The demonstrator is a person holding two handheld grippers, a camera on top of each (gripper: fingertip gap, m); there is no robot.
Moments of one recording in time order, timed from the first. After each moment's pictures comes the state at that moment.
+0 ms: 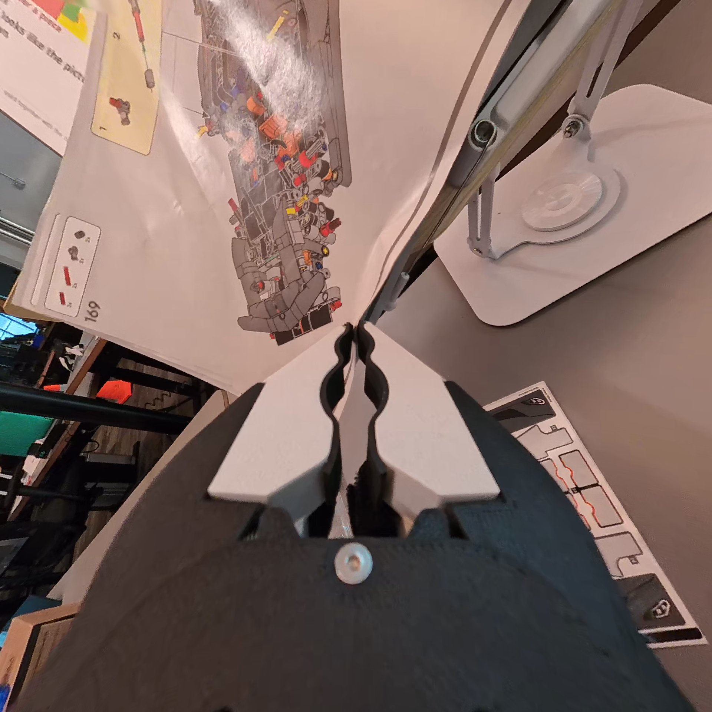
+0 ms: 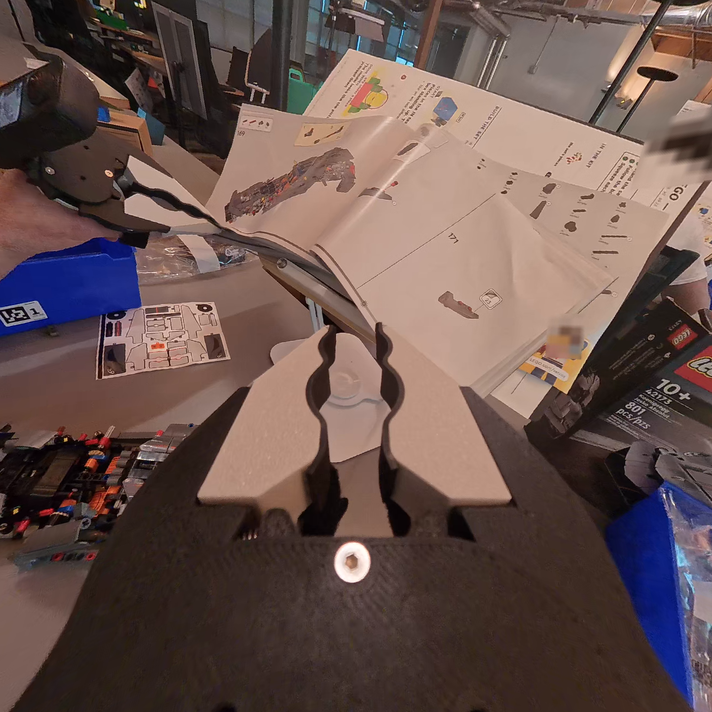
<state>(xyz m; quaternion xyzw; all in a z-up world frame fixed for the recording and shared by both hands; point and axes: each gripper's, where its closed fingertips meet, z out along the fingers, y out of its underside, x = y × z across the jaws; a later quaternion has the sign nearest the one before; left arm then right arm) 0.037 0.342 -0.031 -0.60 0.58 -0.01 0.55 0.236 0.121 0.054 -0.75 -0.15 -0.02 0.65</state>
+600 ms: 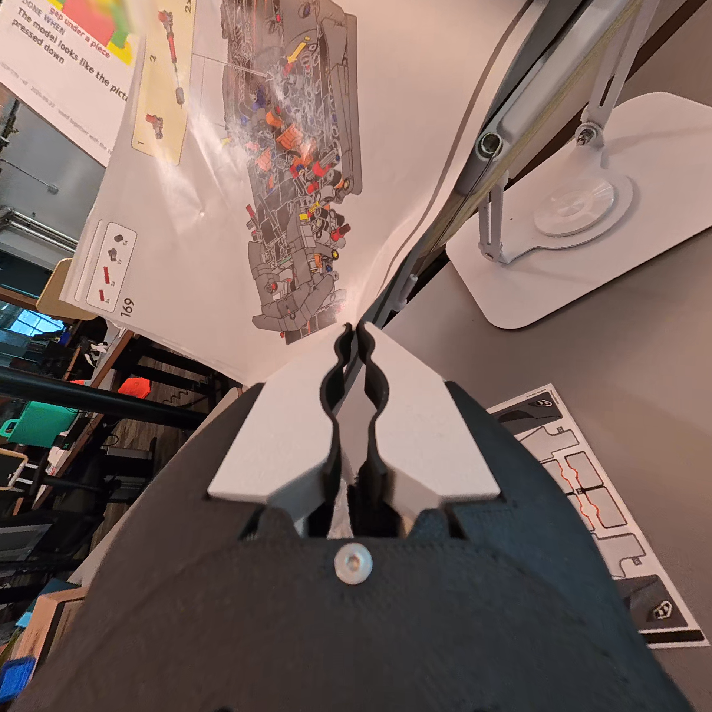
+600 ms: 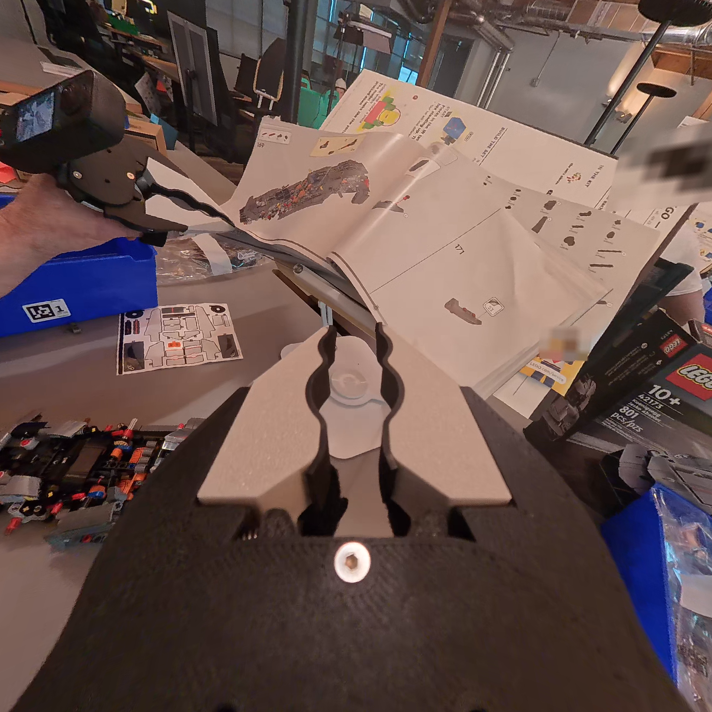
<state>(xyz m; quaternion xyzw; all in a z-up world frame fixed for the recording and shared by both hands) 0.032 0.338 -0.021 -0.60 0.57 0.00 0.56 0.225 0.103 0.064 -0.74 -0.16 -0.02 0.65</state>
